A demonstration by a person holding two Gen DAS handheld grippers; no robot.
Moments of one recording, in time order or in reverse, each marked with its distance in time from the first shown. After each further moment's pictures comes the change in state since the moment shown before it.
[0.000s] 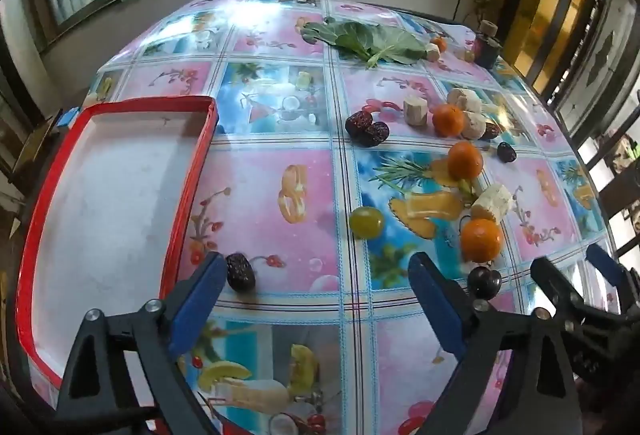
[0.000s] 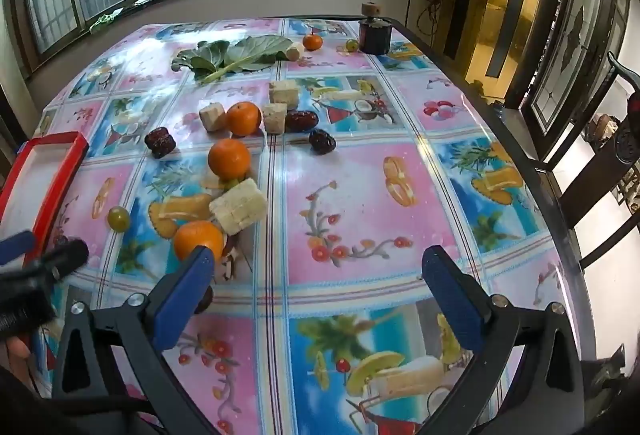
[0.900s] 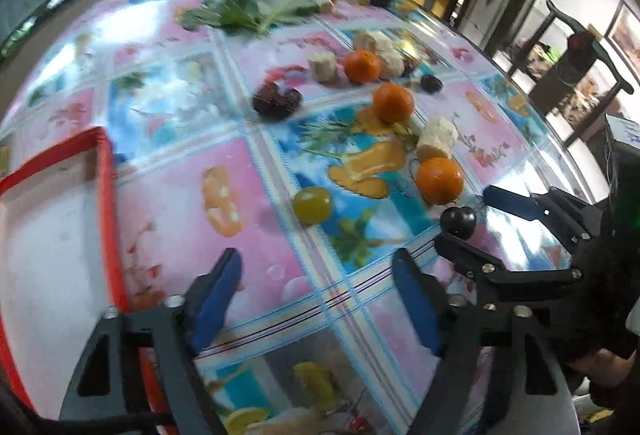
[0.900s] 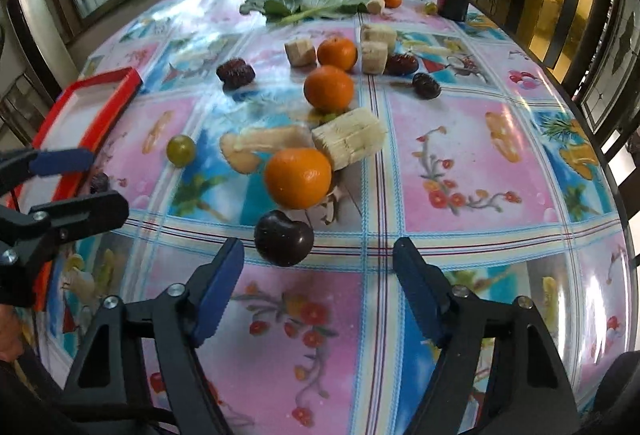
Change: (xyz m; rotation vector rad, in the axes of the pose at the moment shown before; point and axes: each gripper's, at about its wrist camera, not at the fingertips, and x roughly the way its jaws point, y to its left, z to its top) left arm 0.032 -0.007 0.009 0.334 0.121 -0.316; right arm 0.025 0.054 -0.027 -0.108 0.102 0.145
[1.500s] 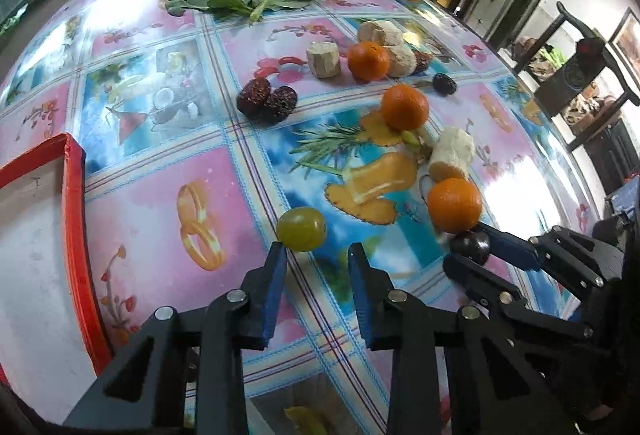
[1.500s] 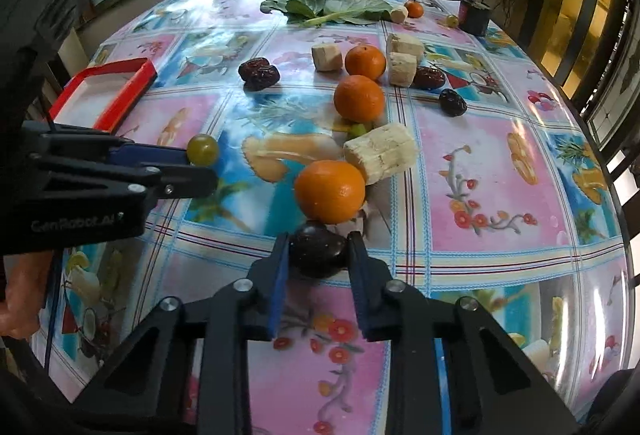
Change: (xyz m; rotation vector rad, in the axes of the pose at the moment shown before) left arm 0.023 0.003 0.017 -0.036 0.039 0.009; right arm 0.002 0.014 0.004 -0.044 -0.013 0.027
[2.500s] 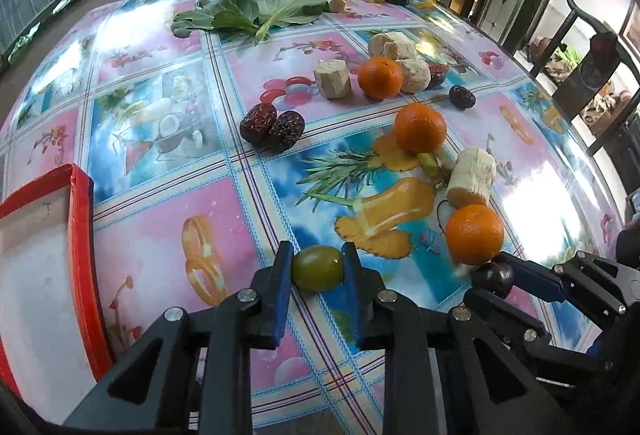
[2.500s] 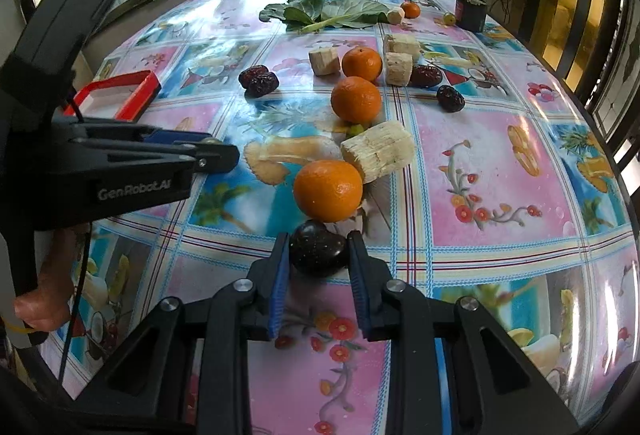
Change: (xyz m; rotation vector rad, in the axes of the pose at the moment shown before) left arm 0.009 -0.009 0.013 0.028 -0.049 0.088; right arm -0.004 -0.006 -0.004 0.043 -0.020 0.043
